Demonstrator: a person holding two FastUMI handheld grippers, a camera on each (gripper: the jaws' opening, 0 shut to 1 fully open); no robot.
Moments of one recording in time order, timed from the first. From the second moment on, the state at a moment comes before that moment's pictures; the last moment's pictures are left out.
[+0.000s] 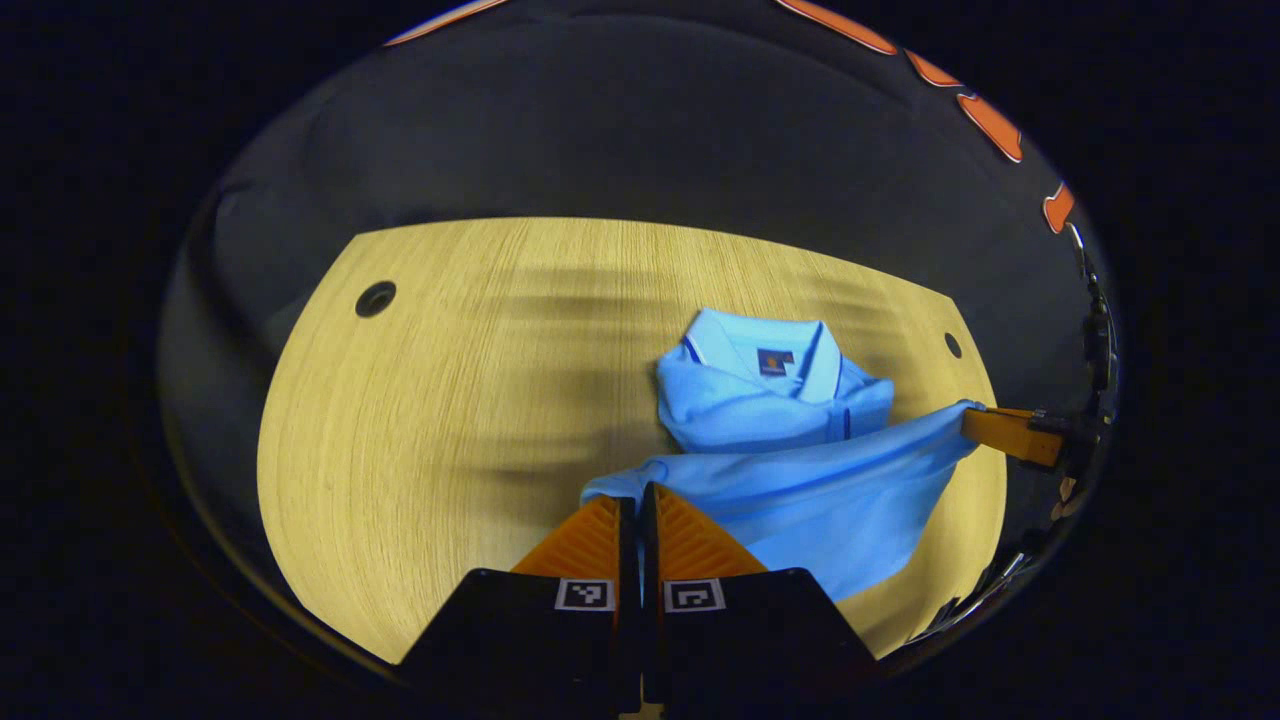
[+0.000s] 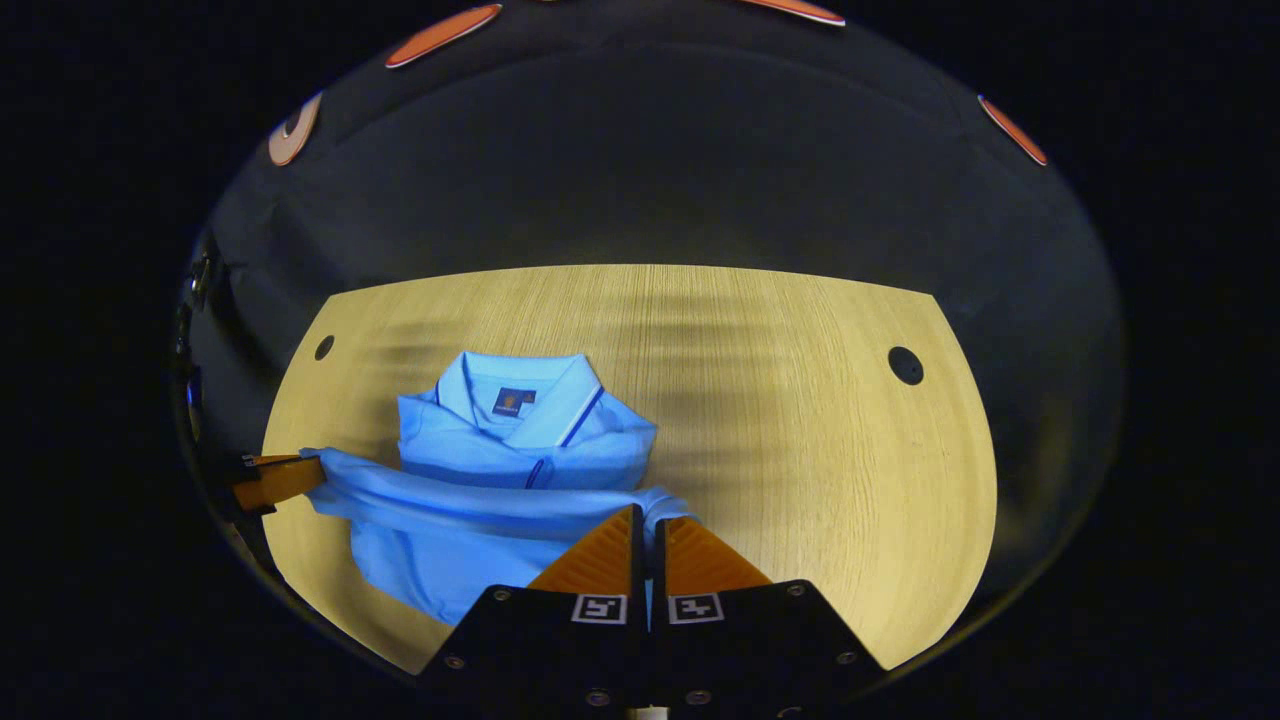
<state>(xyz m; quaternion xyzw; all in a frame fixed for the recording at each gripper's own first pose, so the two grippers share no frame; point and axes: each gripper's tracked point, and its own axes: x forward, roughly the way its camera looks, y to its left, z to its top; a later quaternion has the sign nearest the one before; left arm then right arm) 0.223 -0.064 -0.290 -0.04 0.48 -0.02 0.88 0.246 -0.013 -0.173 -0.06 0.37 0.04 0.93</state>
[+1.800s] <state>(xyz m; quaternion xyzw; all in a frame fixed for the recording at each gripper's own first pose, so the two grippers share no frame) 0.006 -0.013 -0.012 0.02 0.03 0.05 1.00 -0.010 0.027 0.019 -0.03 -0.03 0.06 1.00</state>
